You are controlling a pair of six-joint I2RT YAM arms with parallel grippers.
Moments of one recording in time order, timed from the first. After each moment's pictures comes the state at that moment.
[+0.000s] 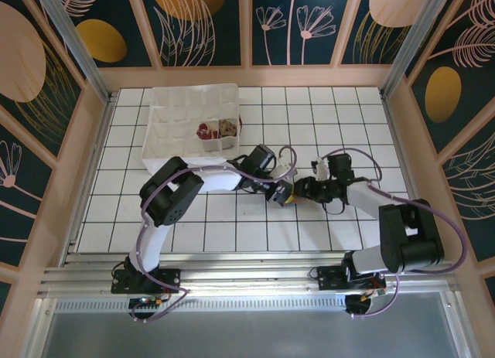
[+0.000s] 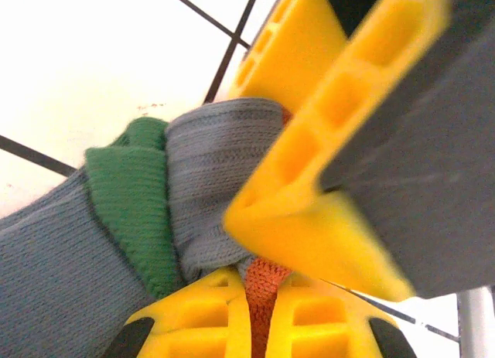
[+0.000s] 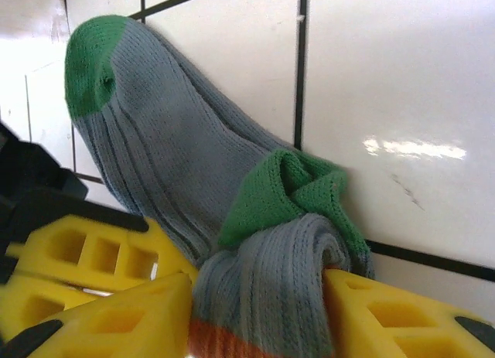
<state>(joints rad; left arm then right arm) -0.82 2.15 1.33 -0.06 0.71 -0.08 0.18 1.38 0.55 -0.21 -0.58 0.38</state>
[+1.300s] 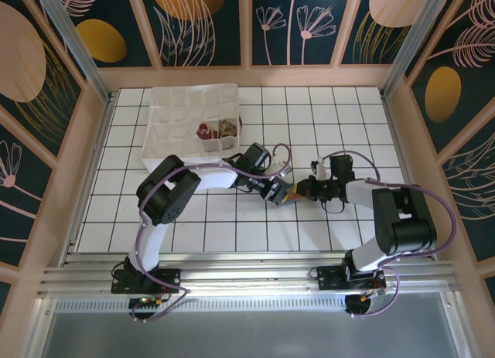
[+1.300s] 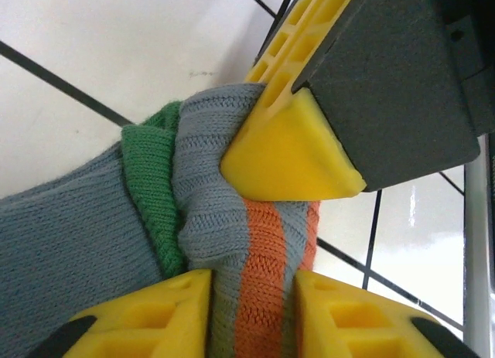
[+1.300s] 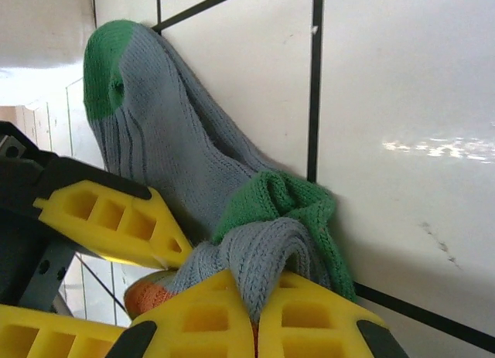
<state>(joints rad) -0.79 2.12 1.30 -0.10 0.69 -0.09 0.16 1.52 0.55 -0.05 -0.72 0.41</state>
